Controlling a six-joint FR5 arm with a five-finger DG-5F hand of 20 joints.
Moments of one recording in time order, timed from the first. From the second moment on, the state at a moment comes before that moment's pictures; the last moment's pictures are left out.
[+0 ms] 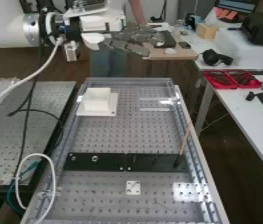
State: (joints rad) arm 1.68 -1.62 -1.88 -2.72 -1.39 -0.68
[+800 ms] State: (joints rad) arm 1.63 -1.70 -1.77 -2.81 -1.45 -0.72
